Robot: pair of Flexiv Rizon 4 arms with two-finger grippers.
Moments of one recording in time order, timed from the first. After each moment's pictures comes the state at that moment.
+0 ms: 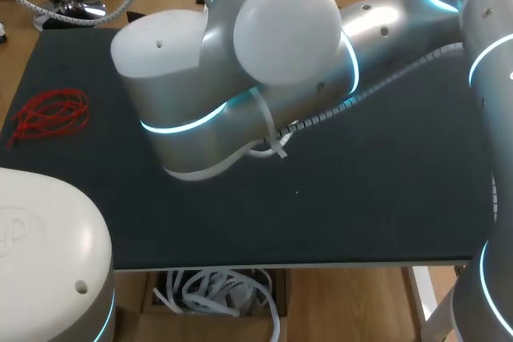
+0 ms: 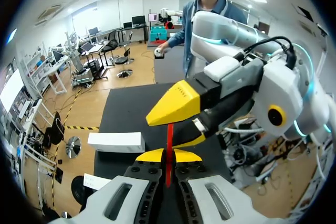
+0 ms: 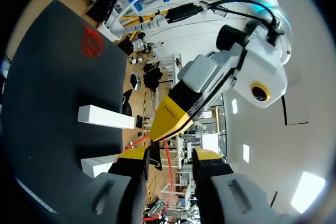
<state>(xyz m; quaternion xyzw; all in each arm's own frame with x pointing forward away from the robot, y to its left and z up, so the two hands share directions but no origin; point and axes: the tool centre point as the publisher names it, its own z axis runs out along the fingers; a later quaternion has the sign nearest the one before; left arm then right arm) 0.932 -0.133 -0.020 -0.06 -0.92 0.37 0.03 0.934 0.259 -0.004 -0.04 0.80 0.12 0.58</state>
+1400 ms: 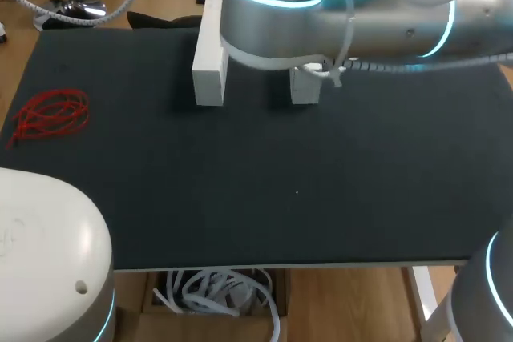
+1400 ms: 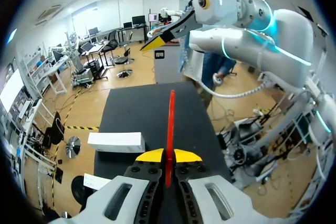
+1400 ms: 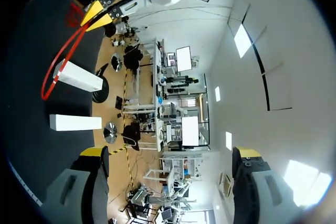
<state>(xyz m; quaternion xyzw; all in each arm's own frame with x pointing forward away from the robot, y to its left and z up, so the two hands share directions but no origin) 0.932 -0.133 -0.020 -0.06 -0.92 0.37 0.03 0.990 0.092 0.101 -0.02 0.77 0.08 0.64</state>
